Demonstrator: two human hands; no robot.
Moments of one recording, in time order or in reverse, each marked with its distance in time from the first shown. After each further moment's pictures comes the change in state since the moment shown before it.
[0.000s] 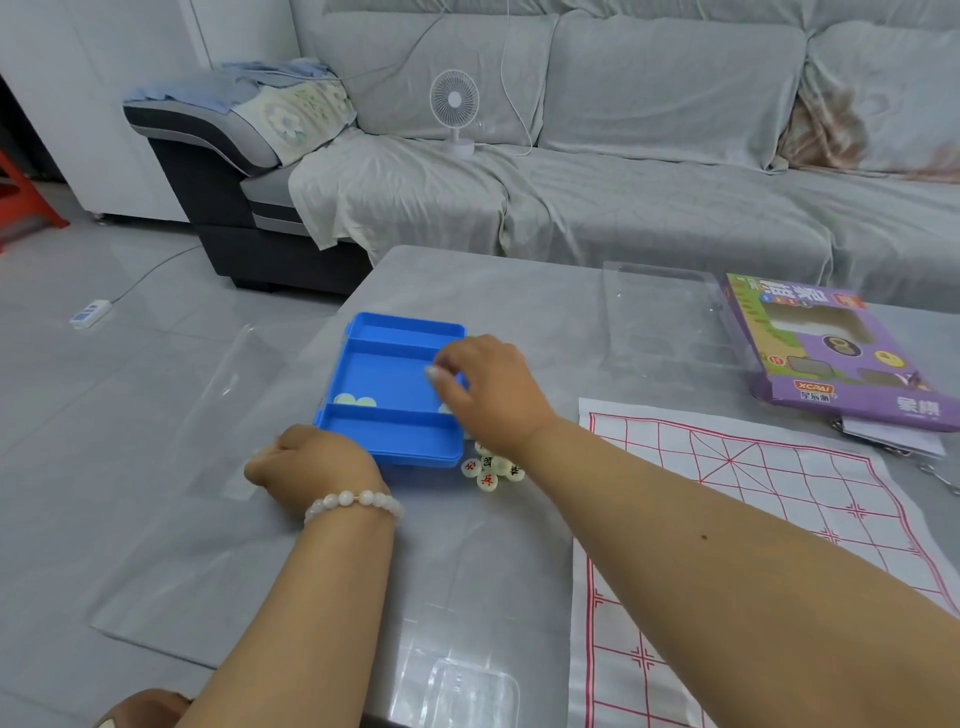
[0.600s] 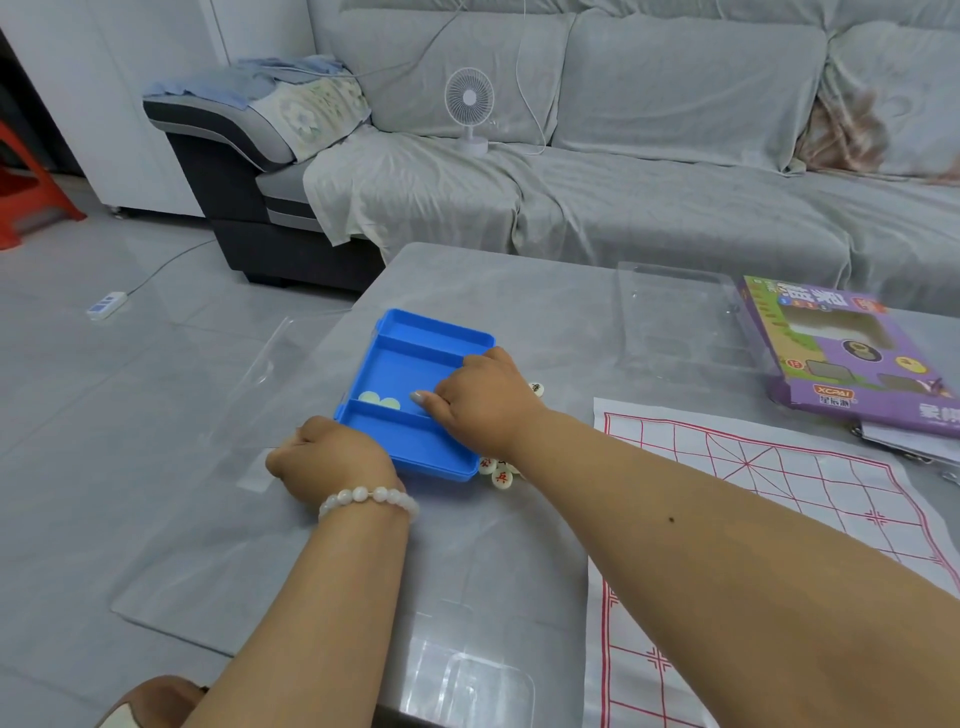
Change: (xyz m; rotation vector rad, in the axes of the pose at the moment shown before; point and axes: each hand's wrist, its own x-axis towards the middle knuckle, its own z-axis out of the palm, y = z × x) left_hand -0.007 0.008 -0.007 0.017 -0.017 -0.013; right_hand 0.011 -0.001 0.020 -0.421 -0.327 -0.136
